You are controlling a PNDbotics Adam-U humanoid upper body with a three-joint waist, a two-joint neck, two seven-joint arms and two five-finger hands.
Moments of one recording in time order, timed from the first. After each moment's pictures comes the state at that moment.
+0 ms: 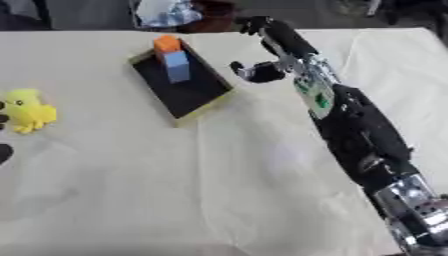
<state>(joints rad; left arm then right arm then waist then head) -0.20 0.31 0.07 -1.77 -0.22 -0.05 -0.18 -0.77 -0.44 0.19 -1.07 0.71 -0.40 -0.07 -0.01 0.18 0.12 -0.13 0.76</state>
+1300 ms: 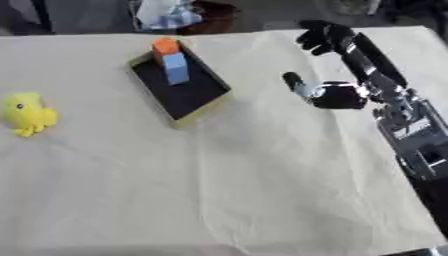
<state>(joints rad) -0.56 0.77 -0.02 -1.11 -0.42 -0.07 -0.34 -0.38 -0.61 0.13 -1.71 0.19 -0.11 0.09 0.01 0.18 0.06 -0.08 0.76</state>
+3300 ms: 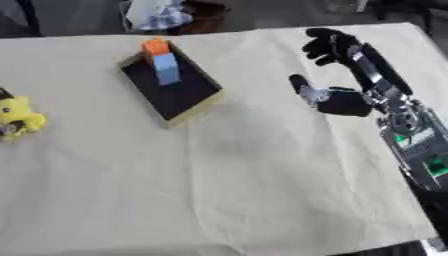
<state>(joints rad) -0.77 0.58 -0.09 -0.90 -0.71 -0.10 -0.34 -0.36 -0.58 0.13 -1.71 0.16 -0.10 0.08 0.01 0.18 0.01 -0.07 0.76</state>
